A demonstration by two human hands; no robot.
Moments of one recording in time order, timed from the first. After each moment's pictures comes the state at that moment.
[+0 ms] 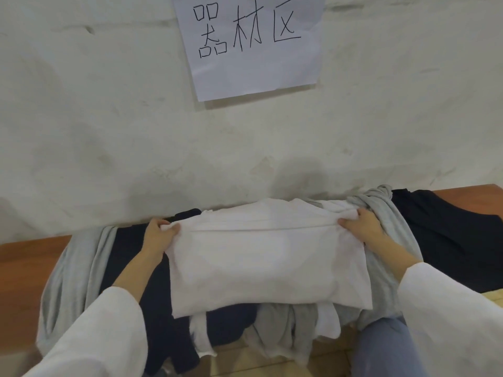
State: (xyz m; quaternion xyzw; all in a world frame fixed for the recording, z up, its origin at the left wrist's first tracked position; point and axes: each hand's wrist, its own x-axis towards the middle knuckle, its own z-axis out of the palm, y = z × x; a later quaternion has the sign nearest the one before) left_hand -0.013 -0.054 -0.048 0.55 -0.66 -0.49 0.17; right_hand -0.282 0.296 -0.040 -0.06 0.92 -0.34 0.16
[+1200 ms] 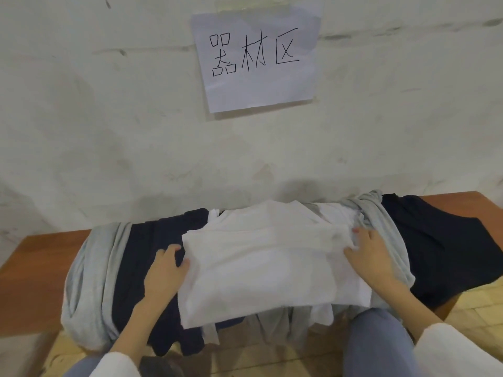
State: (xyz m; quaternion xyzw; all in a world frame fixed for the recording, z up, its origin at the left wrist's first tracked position) left_hand 0.064 0.031 -0.045 0.46 -0.85 -0.24 0.09; right_hand -0.201 0.352 -0.044 -0.17 0.95 -0.25 0.02
